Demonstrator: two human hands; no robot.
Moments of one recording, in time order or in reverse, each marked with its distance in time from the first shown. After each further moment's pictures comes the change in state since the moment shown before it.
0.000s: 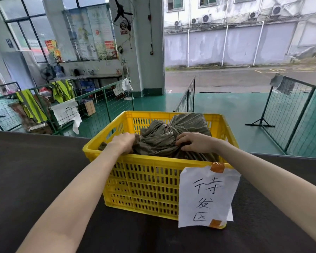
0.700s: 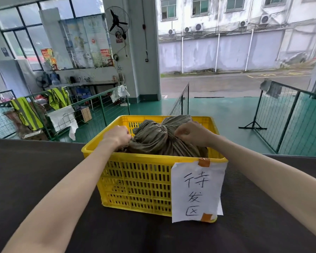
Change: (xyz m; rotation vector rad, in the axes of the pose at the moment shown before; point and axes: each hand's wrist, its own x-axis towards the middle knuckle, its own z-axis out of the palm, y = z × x) left_hand -0.034 0.008 -0.045 -0.254 0.141 -0.051; right_hand -0.052 -0.031 -0.034 0.060 0.366 -0.081
